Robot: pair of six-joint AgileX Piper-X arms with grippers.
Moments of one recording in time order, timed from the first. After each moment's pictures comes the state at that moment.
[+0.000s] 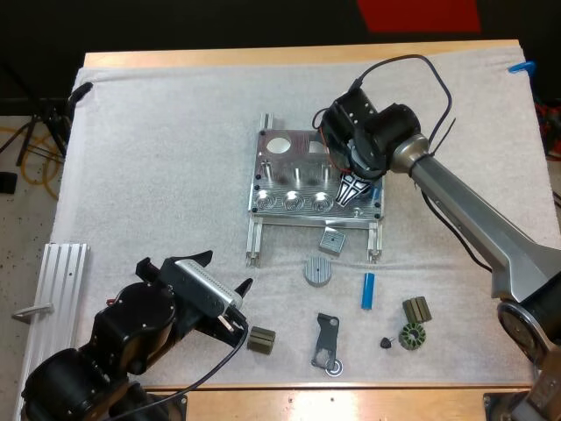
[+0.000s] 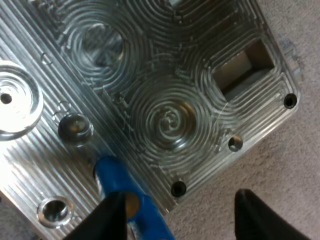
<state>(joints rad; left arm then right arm) -0.74 0.53 -0.77 0.90 -0.09 -1.85 0.61 1.89 -1.68 1.15 0.26 -2.27</state>
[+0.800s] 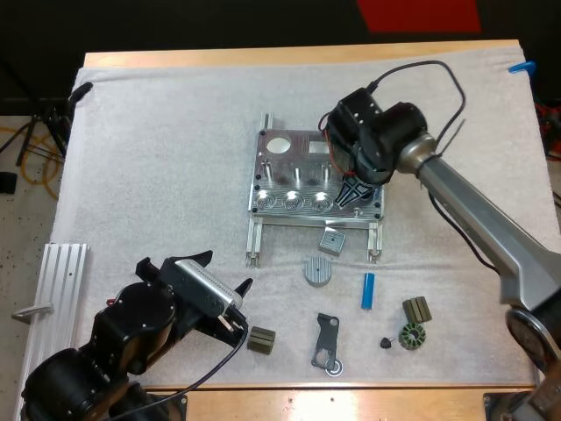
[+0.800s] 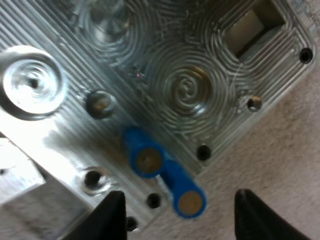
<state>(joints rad) -0.74 0.53 -0.77 0.90 -0.09 -1.85 0.61 1.85 -1.68 1.24 0.20 -2.11</state>
